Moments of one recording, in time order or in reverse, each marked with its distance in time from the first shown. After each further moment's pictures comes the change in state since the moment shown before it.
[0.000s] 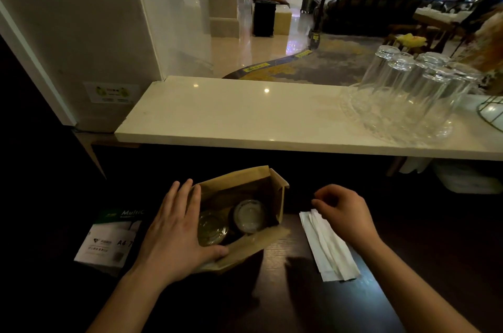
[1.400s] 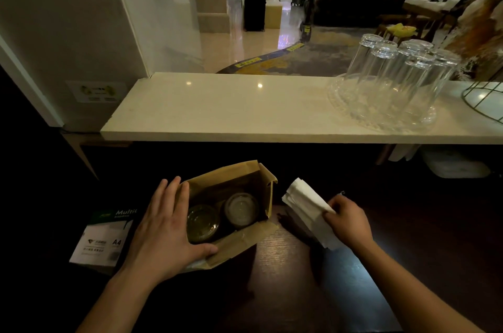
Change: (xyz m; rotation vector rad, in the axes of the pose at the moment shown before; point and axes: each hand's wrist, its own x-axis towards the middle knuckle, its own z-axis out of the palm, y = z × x) left_hand -0.005 0.005 -0.002 0.036 -0.014 0.005; right_hand -0.002 0.086 0.016 -0.175 -0.001 0.197
